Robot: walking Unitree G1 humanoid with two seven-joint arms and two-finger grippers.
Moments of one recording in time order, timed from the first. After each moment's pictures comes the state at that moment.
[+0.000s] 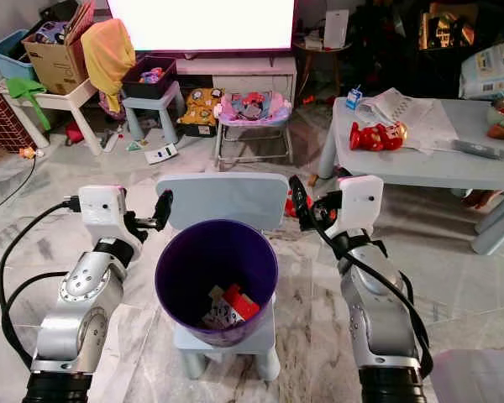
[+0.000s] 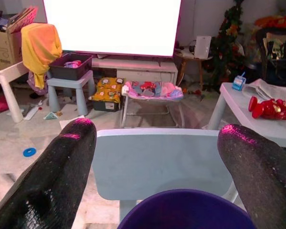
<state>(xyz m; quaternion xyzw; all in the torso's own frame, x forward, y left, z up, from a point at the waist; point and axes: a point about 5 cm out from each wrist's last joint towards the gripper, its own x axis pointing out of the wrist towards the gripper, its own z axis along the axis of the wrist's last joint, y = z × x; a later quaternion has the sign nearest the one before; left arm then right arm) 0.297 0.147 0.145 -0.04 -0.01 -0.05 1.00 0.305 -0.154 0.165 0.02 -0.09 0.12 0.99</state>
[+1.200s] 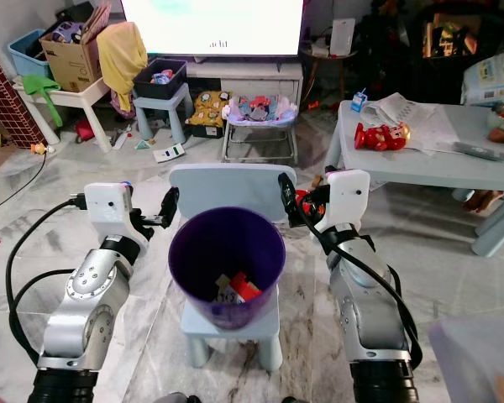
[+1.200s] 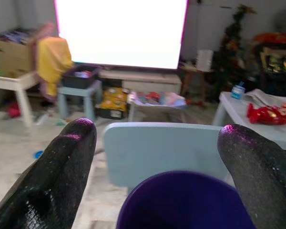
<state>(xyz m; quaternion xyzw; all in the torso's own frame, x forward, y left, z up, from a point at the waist) 0.300 0.140 0.148 -0.04 -0.01 -0.06 1.00 0.307 -0.144 0.168 0.03 -0.09 0.13 0.99</state>
